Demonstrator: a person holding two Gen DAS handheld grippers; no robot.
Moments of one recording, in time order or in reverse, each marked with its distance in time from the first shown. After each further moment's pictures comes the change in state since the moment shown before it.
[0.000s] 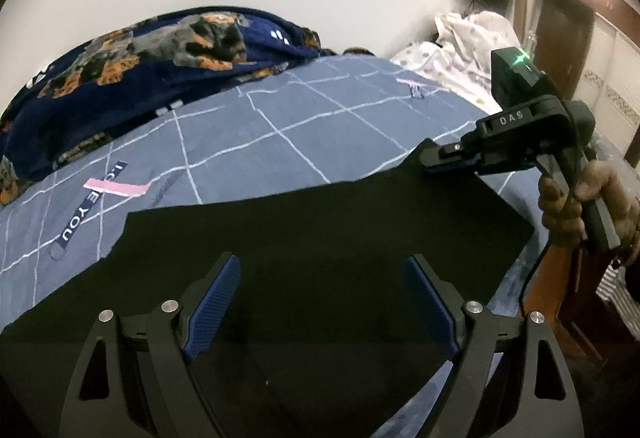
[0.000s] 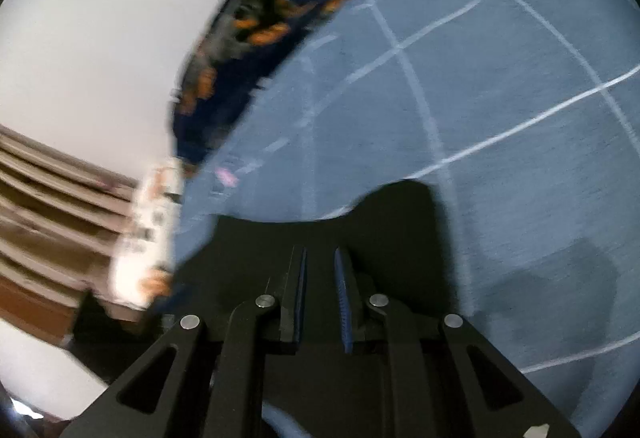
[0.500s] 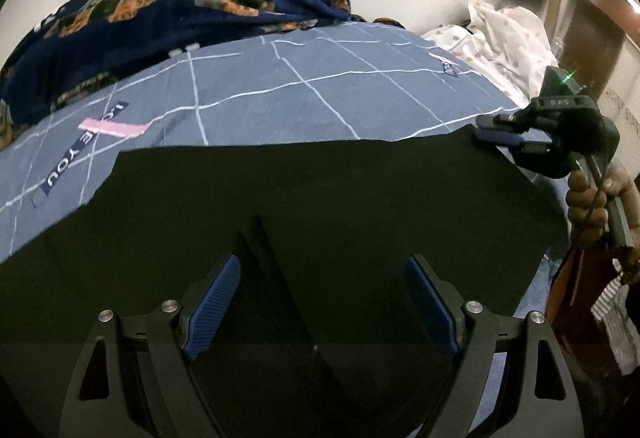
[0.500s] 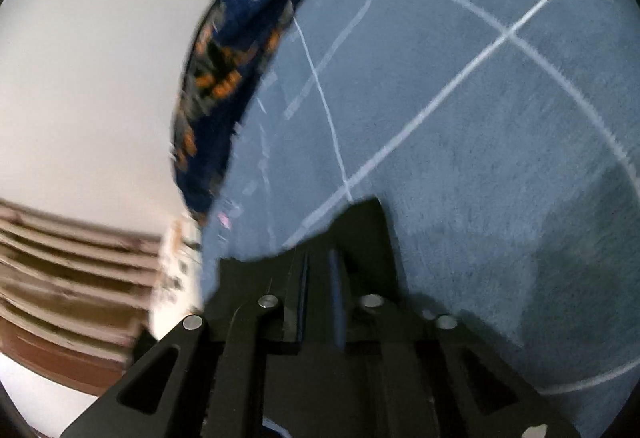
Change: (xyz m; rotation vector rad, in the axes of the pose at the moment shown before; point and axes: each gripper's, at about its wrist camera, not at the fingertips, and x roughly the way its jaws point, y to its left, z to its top) left arm 0.034 0.021 -0.018 -0.125 0.101 0.016; right arm -0.022 -0.070 0.000 0.225 -0.112 0.189
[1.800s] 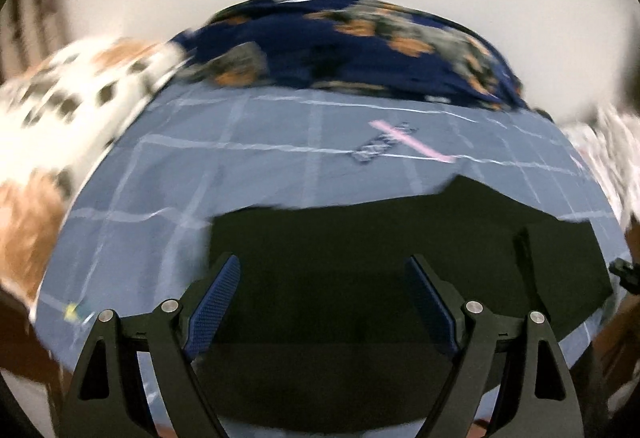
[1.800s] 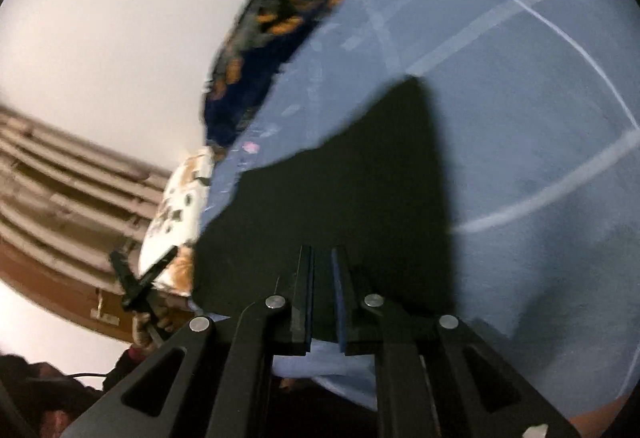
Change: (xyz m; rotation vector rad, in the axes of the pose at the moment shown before) left arm -0.181 0.201 -0.065 -0.392 -0.110 0.387; right arm -0.019 0.046 -0.079 -0.274 0.117 0.032
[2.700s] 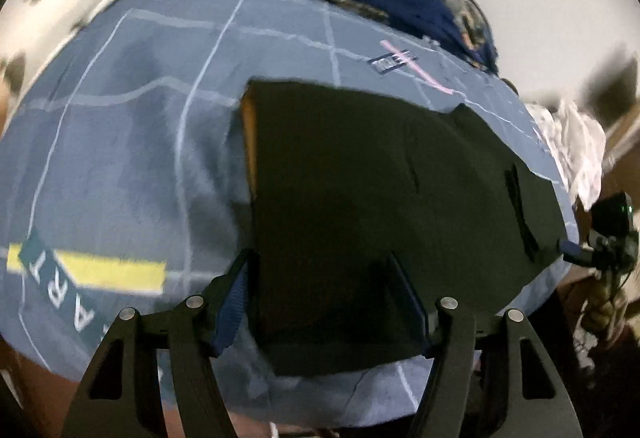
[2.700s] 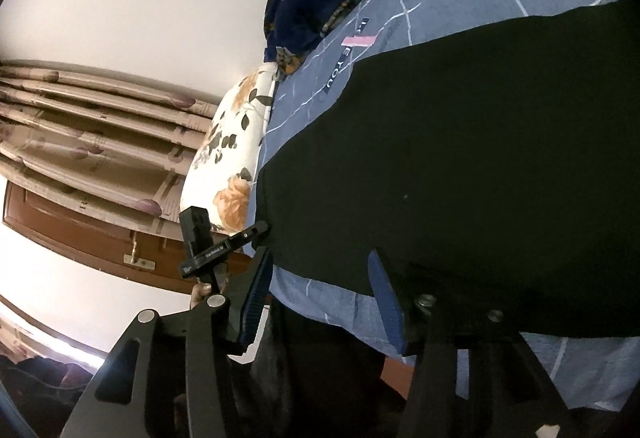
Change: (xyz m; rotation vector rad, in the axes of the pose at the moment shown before) left arm 0.038 0.069 -0.043 -0.035 0.231 -0.299; right arm 0.131 0.103 -0.048 -0.018 0.242 0.137
